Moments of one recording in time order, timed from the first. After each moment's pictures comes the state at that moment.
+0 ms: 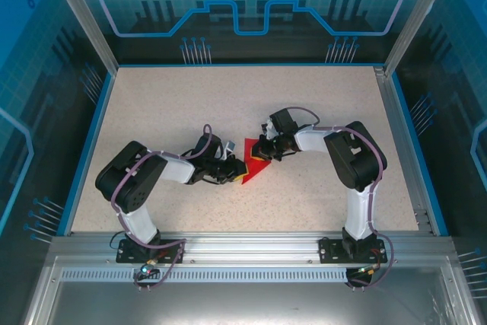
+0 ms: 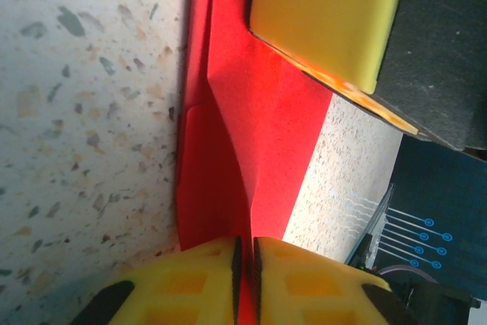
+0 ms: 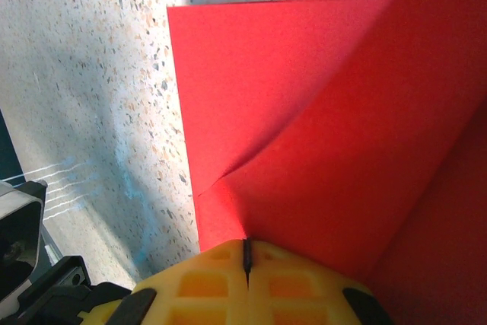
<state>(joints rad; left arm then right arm) -0.50 1.76 0.63 0.34 0.66 -1.01 0.49 1.99 1.10 -0.17 -0.59 0.73</state>
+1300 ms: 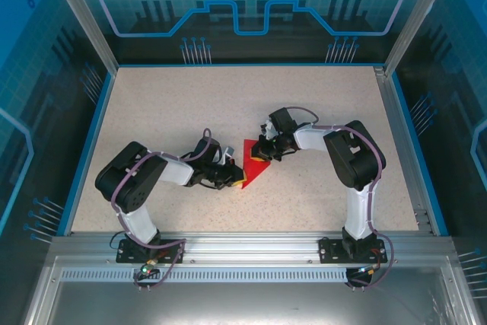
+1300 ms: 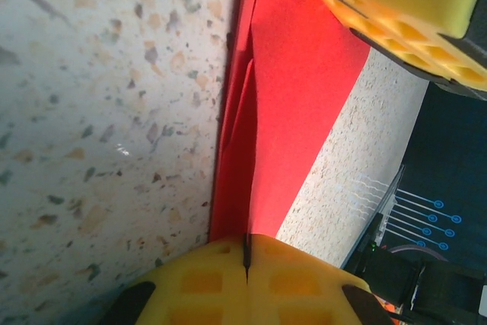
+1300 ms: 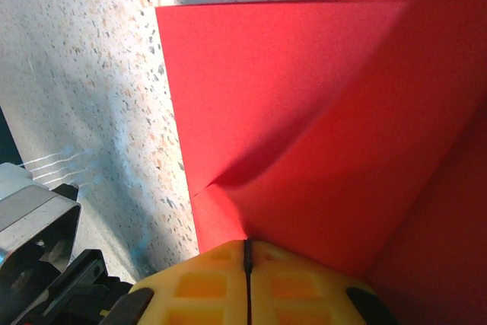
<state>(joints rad) -0.50 1.76 0.59 0.31 0.70 -0.98 0.49 2.00 1.13 -0.23 -0.62 0.71</state>
